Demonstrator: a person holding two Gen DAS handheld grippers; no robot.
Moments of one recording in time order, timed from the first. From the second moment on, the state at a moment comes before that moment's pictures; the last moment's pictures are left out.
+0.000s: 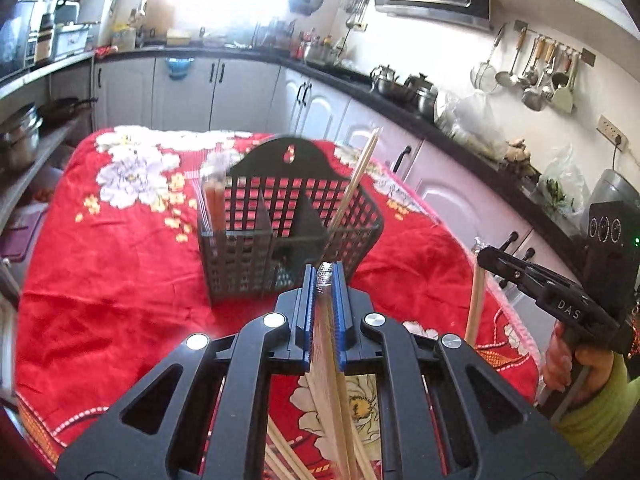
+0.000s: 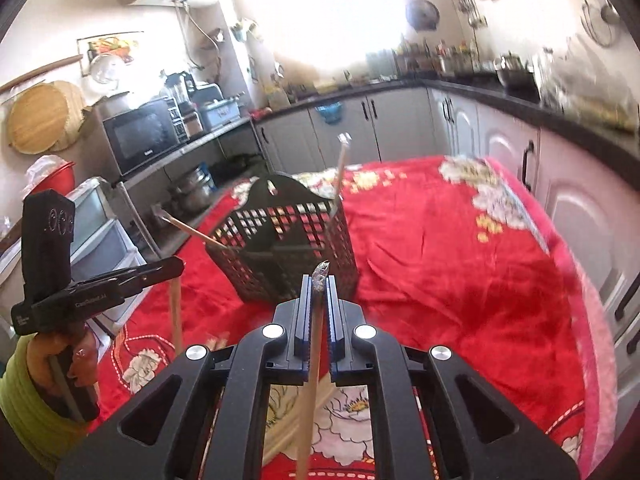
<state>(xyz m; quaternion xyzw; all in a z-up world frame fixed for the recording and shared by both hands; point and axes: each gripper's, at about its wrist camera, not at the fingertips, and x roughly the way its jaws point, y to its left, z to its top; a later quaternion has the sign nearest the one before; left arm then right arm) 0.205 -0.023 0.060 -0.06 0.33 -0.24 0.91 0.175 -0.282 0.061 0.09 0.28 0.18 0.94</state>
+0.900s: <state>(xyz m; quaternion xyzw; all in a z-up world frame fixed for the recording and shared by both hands) 0.201 -0.027 0.158 -0.04 0.22 -0.25 0.94 0.174 -0.248 0.137 0.04 0.18 0.20 0.96</state>
